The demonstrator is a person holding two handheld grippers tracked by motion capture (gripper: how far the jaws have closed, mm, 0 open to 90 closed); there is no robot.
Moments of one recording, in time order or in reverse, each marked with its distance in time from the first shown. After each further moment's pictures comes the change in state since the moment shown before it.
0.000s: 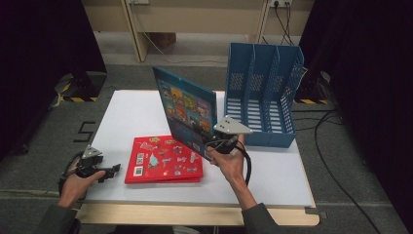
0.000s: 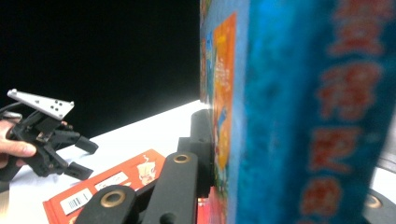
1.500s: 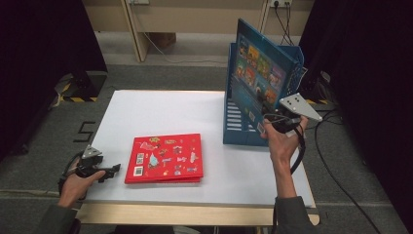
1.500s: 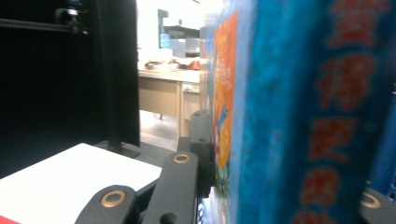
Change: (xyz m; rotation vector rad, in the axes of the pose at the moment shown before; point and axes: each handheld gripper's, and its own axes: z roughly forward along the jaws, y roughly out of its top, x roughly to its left) left arm 0.000 -0.001 0.001 -0.008 0.000 -0.006; right arm -0.088 0.060 -0.096 -0.130 -0.456 -0.013
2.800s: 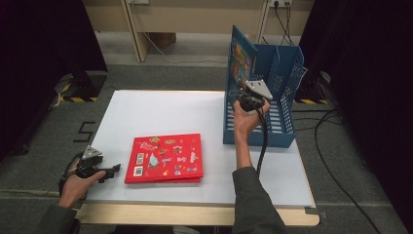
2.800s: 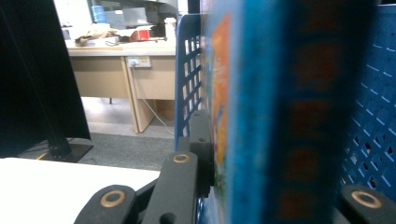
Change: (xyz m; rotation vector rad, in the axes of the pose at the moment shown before) left arm -0.001 -0.001 -0.001 -0.002 0.011 -0.002; right arm 0.019 -0.046 0.120 0.118 -0.238 0.081
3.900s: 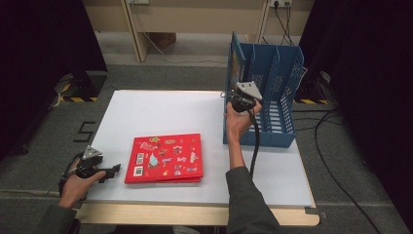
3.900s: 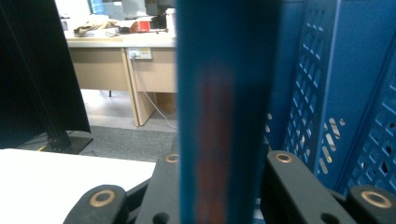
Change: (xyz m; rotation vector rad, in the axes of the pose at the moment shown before) left arm -0.001 0.000 0.000 0.002 0.007 -0.001; right arm 0.017 -0.012 0.013 0.033 0.007 -0.011
